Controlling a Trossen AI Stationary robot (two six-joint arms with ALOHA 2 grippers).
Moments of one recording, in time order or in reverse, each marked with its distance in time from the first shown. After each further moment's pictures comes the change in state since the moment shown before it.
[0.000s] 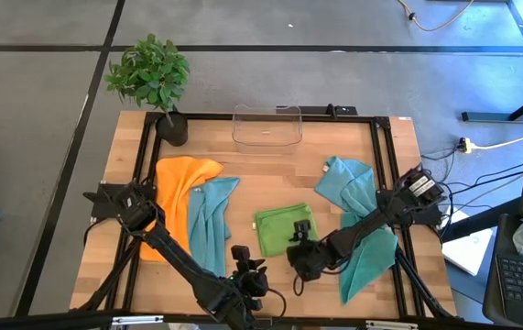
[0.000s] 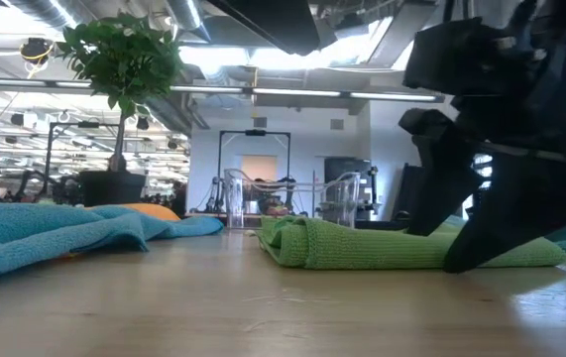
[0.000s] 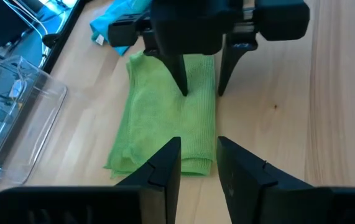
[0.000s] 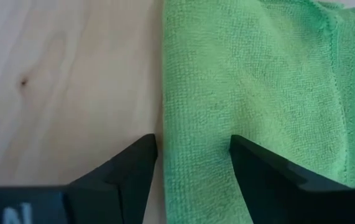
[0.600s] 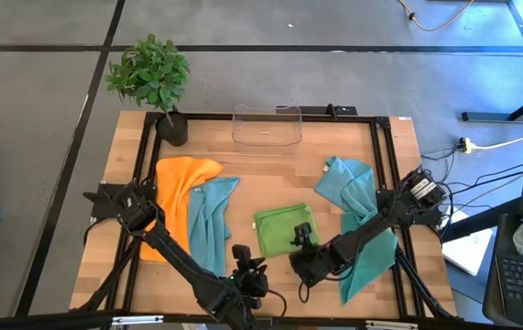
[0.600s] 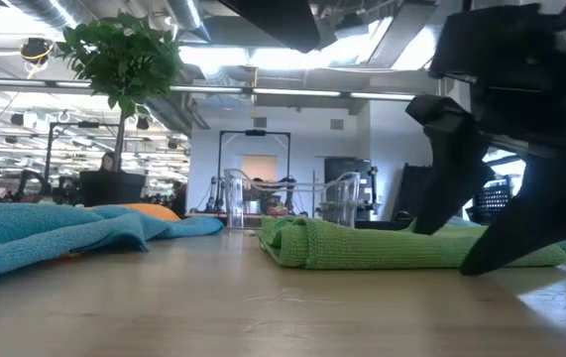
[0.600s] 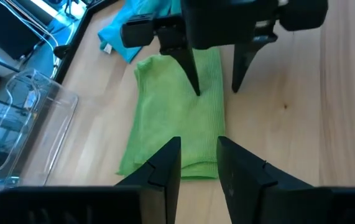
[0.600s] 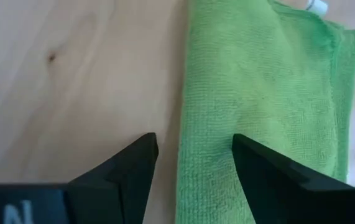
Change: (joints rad) left arm 0.001 0.000 0.000 -0.006 -0.032 0.050; right arm 0.053 0.001 0.002 -0.004 0.061 -0.070
